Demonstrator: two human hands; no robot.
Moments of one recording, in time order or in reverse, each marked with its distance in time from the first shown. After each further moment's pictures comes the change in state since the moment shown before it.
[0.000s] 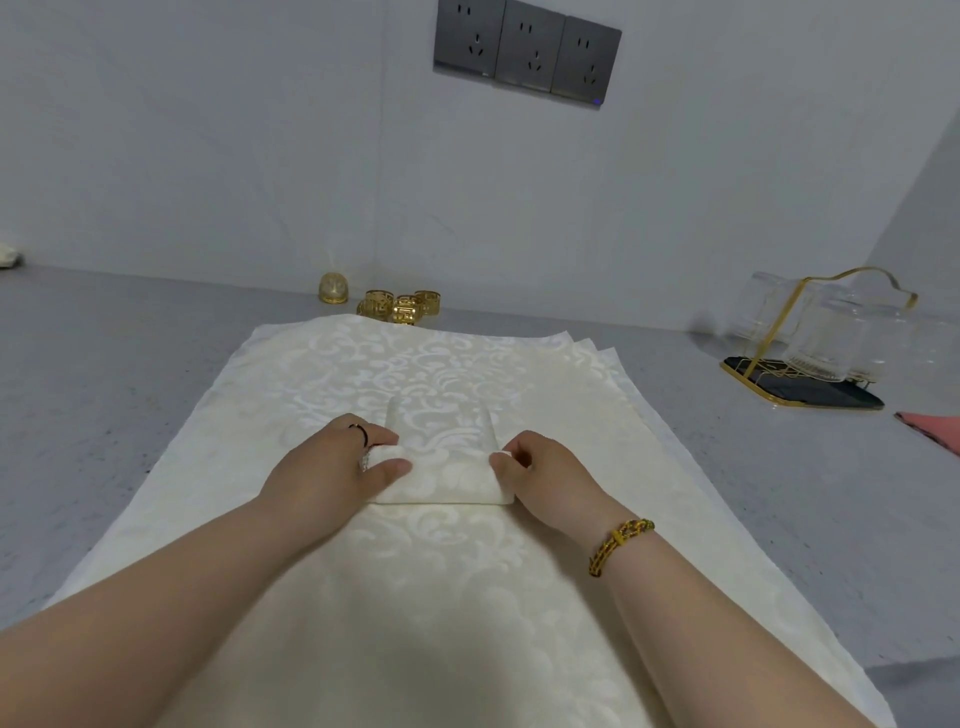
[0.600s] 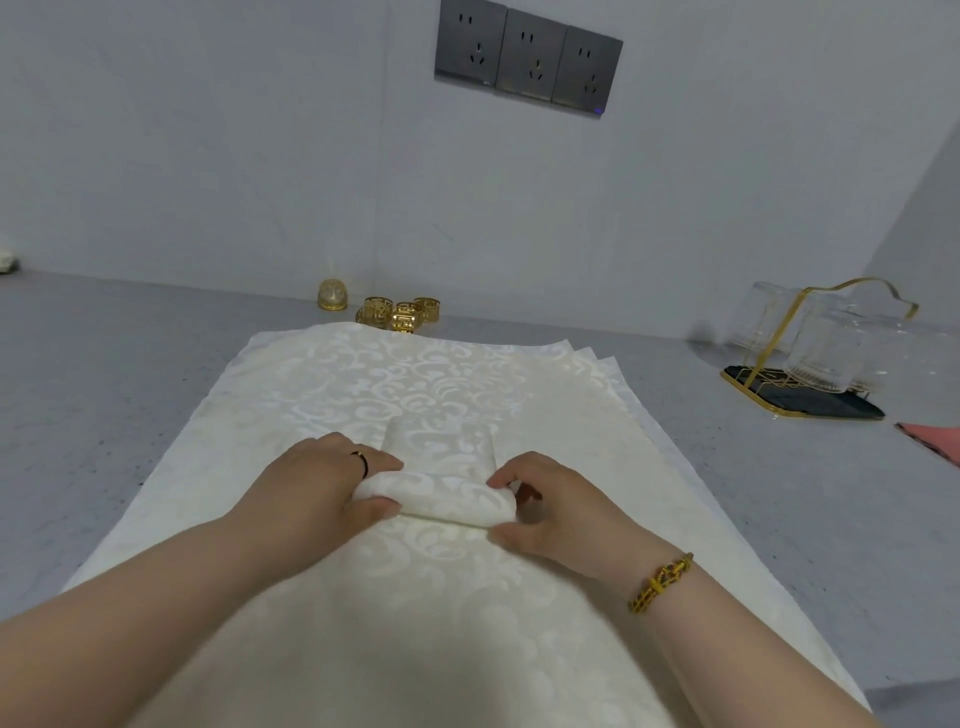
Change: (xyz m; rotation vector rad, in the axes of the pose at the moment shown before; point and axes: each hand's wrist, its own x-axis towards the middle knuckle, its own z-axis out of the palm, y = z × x) left_hand -0.003 -0.013 -0.009 0.270 -0.034 0.295; right_hand -0.018 0.010 -0.013 -0.138 -0.118 -0.272
